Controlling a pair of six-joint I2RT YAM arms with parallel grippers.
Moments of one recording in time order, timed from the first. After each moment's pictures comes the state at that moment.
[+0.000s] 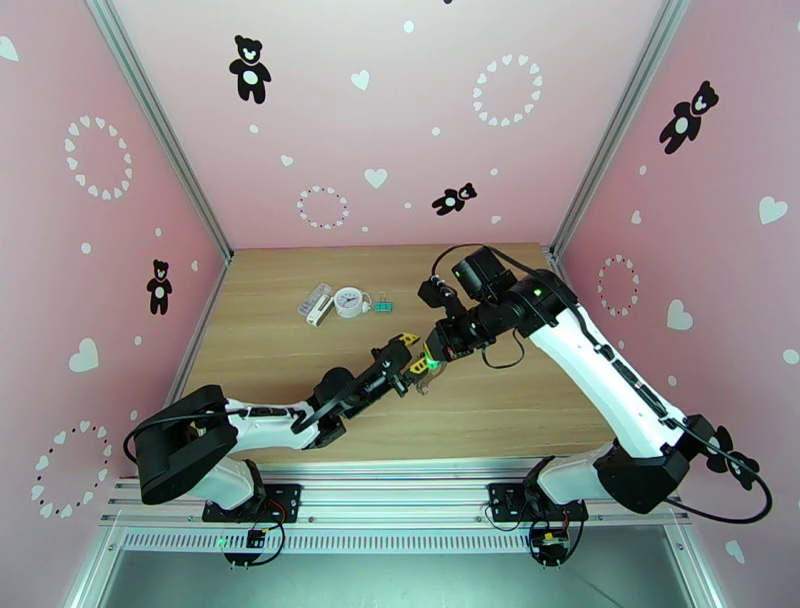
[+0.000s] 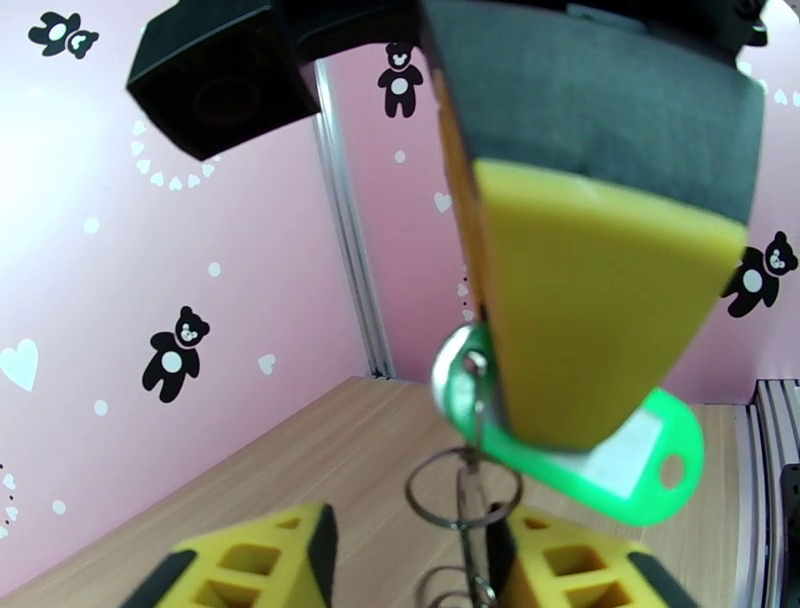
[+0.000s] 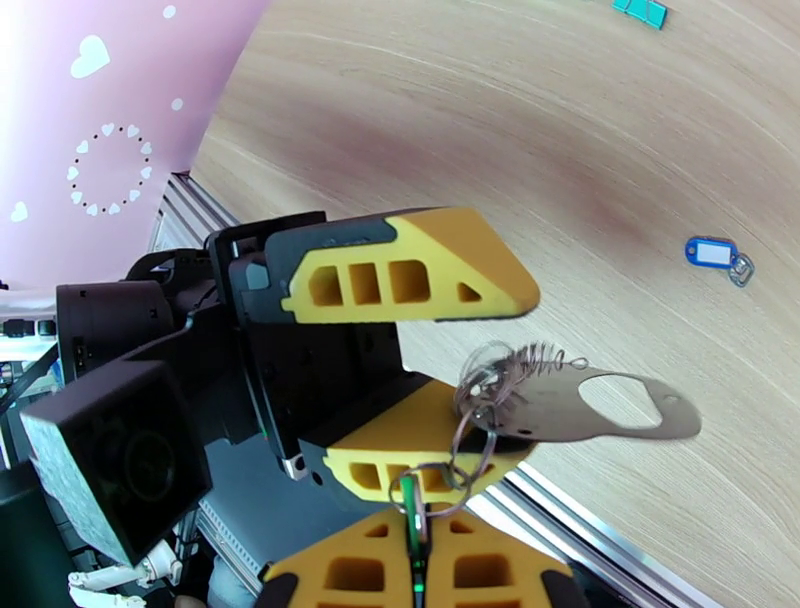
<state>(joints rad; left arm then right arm) -1.02 1.51 0.54 1.17 -0.02 0.22 0.65 1.42 1.69 -1.37 -0.46 0.24</state>
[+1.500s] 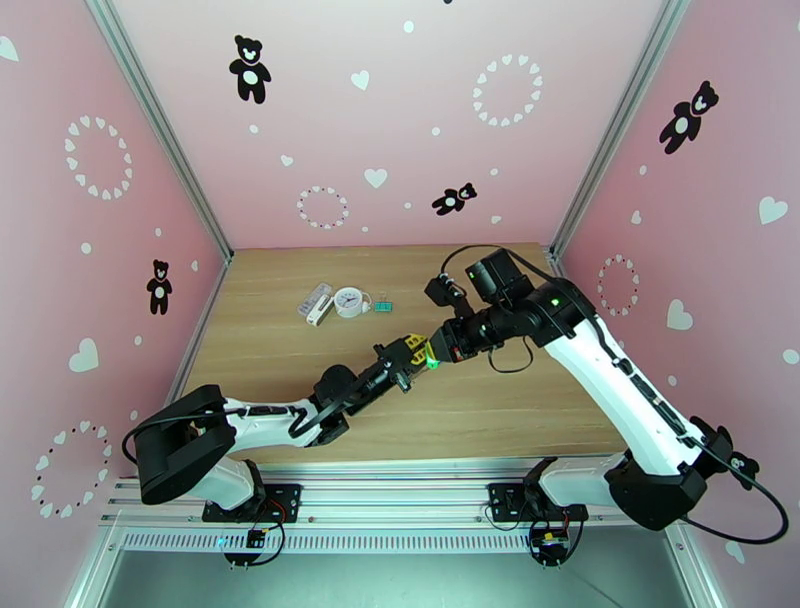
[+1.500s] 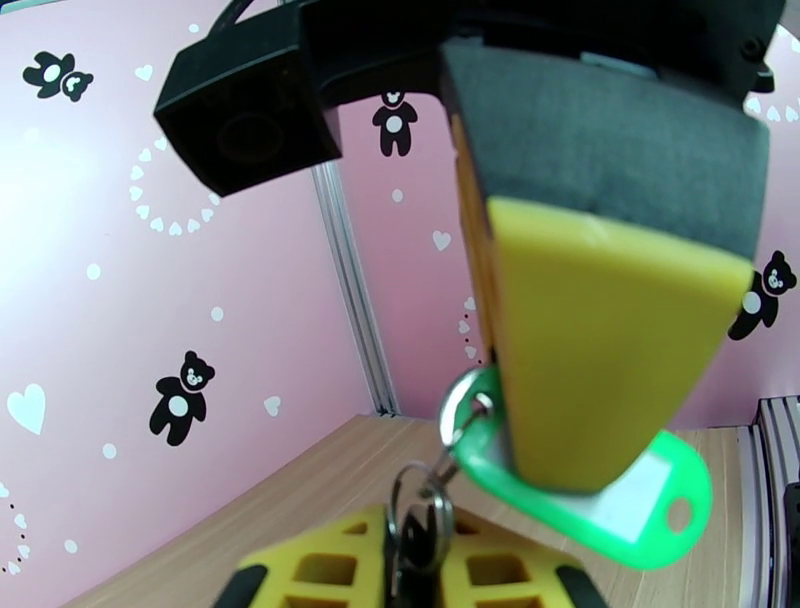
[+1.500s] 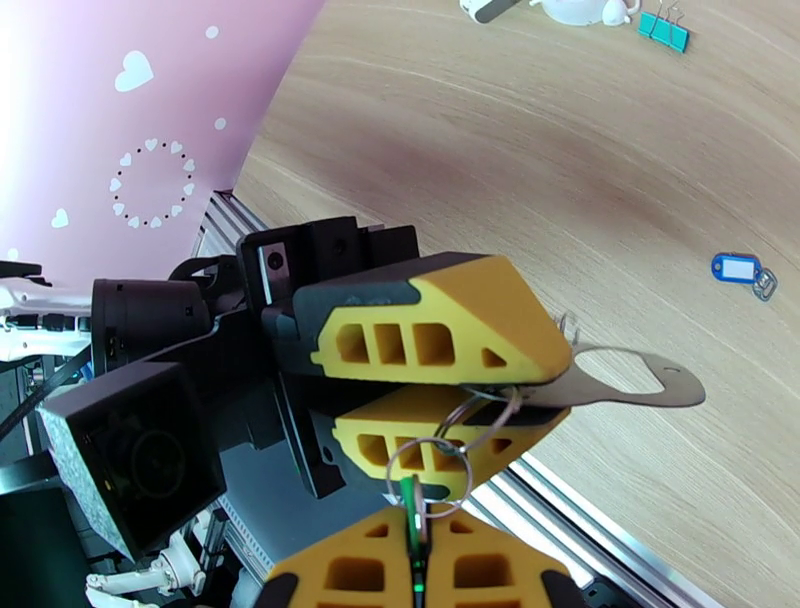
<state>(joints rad) -1.02 1.51 0.59 1.19 -0.02 0.26 0.62 1.34 1.62 -1.31 -0.52 0.26</state>
